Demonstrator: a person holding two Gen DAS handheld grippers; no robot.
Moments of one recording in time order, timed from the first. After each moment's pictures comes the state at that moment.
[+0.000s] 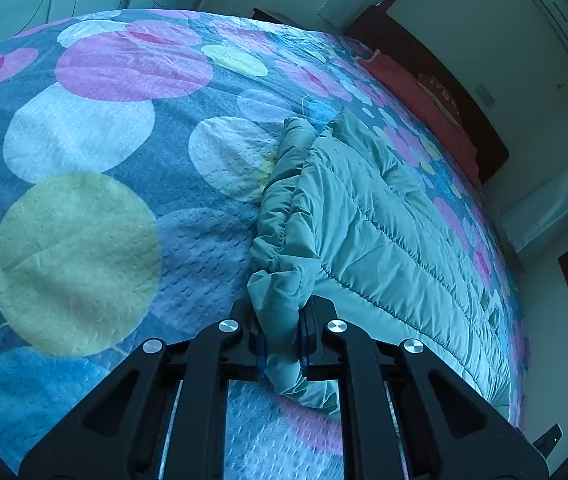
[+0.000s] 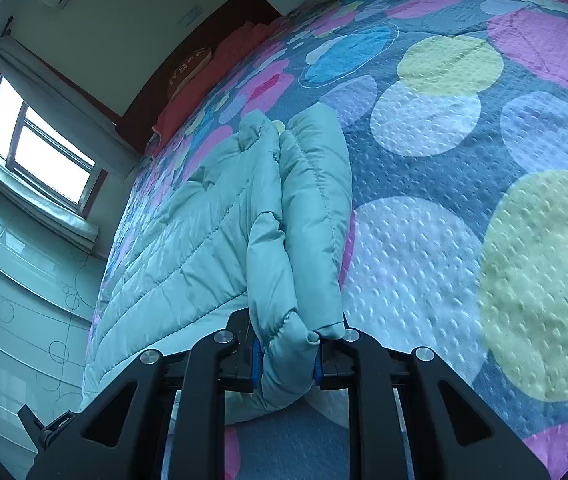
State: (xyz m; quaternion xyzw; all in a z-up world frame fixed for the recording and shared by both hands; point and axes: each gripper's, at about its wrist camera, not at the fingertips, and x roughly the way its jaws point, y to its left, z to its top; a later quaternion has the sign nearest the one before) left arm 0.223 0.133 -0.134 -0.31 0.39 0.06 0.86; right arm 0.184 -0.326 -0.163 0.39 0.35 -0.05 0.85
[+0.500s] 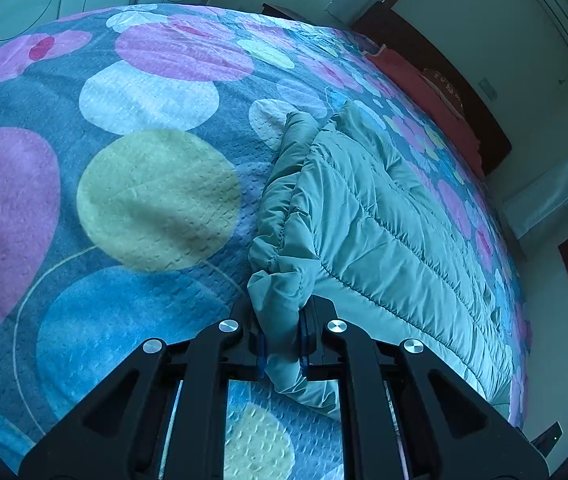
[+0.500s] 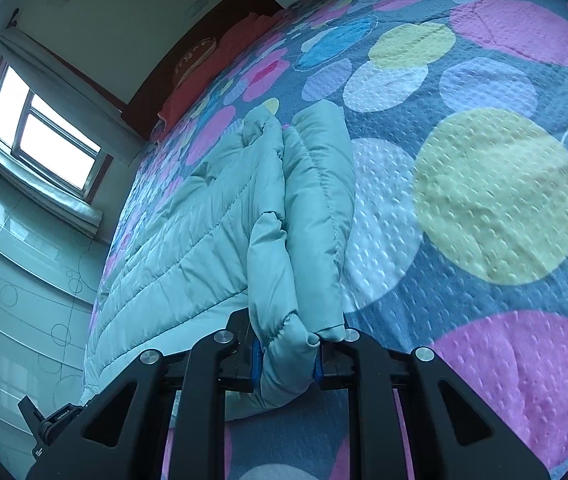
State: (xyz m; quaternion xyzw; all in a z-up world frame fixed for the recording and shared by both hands) left arm 0.156 0.147 -0.135 -0.31 0.41 0.06 0.86; right arm 0.124 -0.315 -0.164 0.39 0.37 -0.04 0.85
